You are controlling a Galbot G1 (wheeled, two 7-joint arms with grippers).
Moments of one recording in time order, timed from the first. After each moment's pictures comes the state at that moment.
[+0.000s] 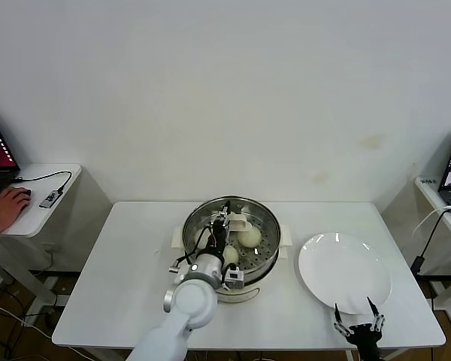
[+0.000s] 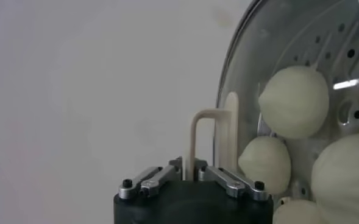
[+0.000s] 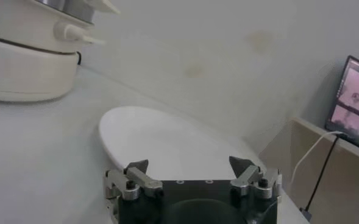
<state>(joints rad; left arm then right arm) 0.96 -1.38 0.03 -1.83 1.38 0.36 0.28 -1.59 1.56 0.88 1.68 -0.29 0.33 -0.15</state>
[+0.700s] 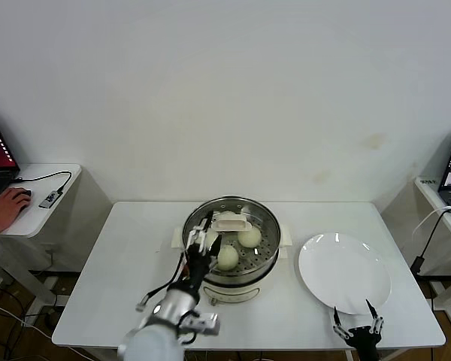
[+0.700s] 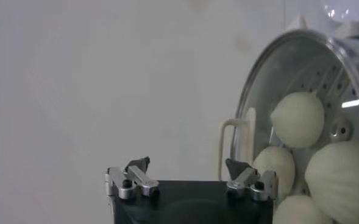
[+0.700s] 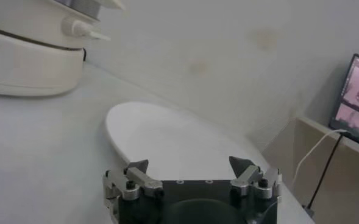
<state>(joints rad) 1.27 -1.22 -0.07 -2.19 1.18 0.31 0.17 -1.61 1.56 0.88 1.69 -0.30 0.33 -0.15</state>
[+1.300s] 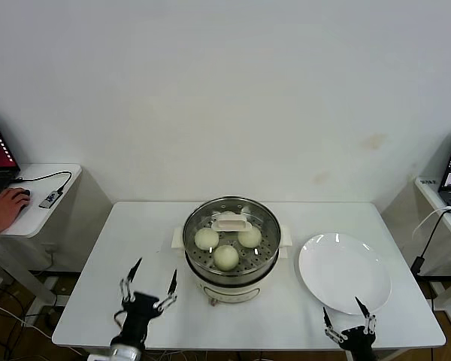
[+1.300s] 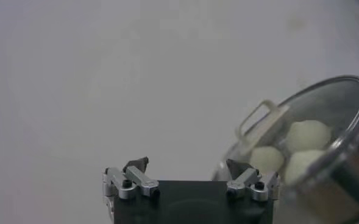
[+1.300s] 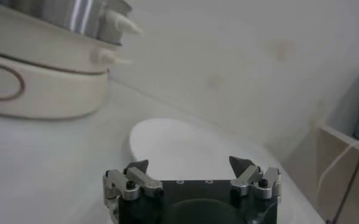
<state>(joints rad) 1.69 -1.23 -0.40 -2.14 0.14 -0.05 -0.19 -1.74 1.43 0.77 1.85 -0.13 0.28 -0.16</state>
